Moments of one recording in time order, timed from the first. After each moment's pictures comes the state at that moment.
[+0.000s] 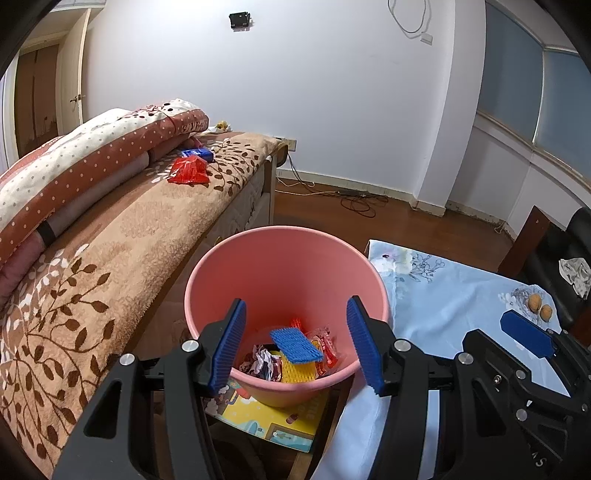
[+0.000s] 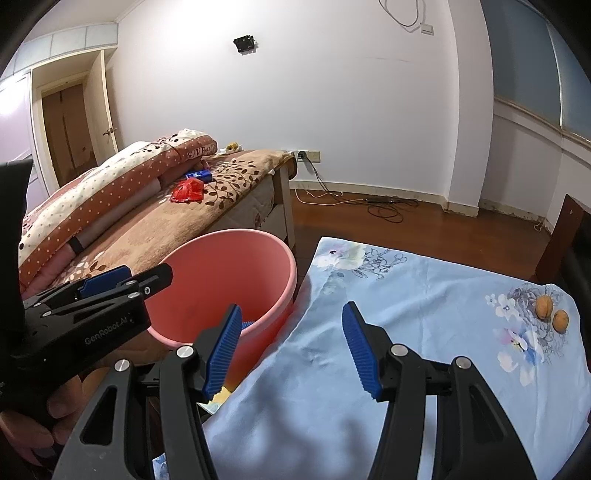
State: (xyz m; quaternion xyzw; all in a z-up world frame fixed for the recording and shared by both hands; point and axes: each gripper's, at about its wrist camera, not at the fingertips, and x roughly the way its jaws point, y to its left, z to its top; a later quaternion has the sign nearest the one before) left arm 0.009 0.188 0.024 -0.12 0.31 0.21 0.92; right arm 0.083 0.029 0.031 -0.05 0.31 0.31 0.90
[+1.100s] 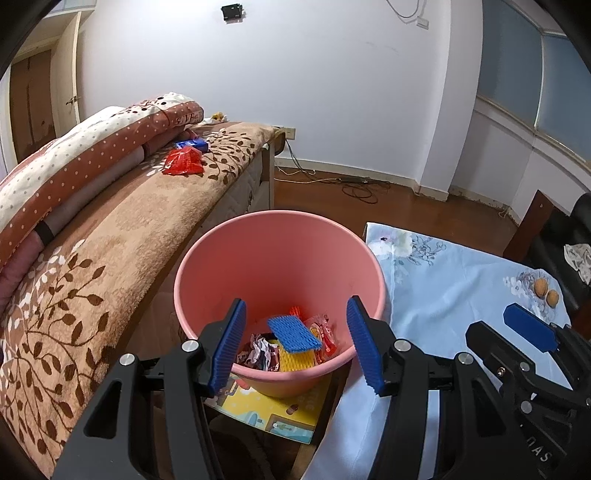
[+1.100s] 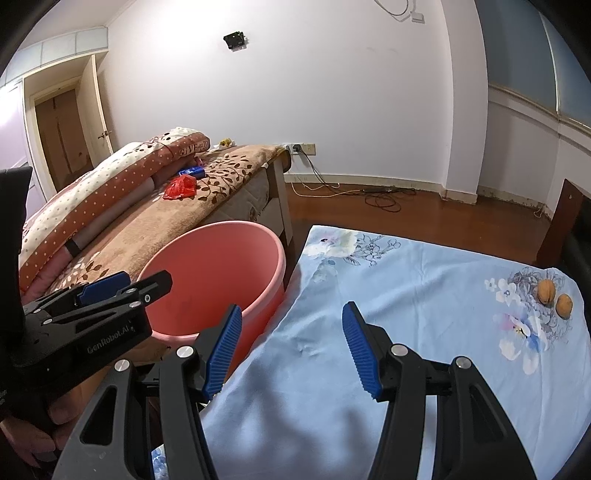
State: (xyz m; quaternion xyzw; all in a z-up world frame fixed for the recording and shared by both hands) left arm 0.019 0.176 0.013 -0.10 0.34 0.21 0.91; right arm 0.092 0.019 0.020 -0.04 0.33 0.31 0.89
